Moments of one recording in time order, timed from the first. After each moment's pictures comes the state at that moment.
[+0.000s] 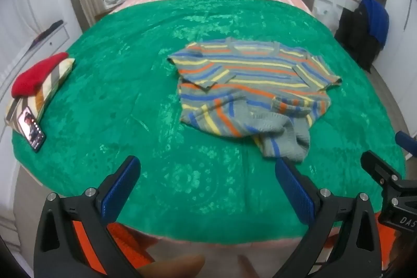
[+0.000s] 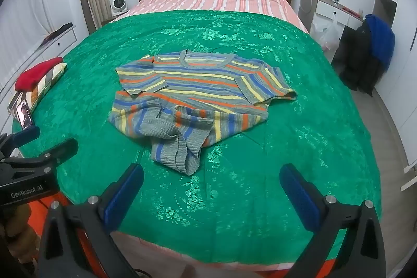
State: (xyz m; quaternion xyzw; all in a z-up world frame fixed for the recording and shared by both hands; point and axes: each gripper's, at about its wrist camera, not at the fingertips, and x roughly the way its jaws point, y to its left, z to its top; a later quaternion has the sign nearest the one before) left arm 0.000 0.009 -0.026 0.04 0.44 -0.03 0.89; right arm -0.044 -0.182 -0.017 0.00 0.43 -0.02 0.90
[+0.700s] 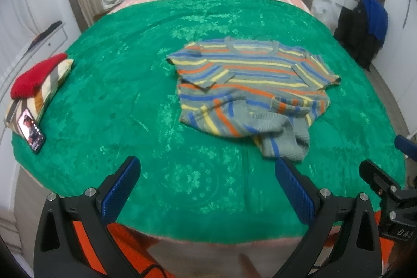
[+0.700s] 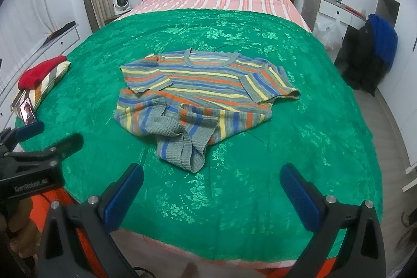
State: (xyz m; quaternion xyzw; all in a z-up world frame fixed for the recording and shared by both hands) left arm 0.003 0.010 -0.024 0.04 0.45 -0.04 0.89; right arm -0.047 -0.178 -0.017 0.00 0.43 0.00 0.90
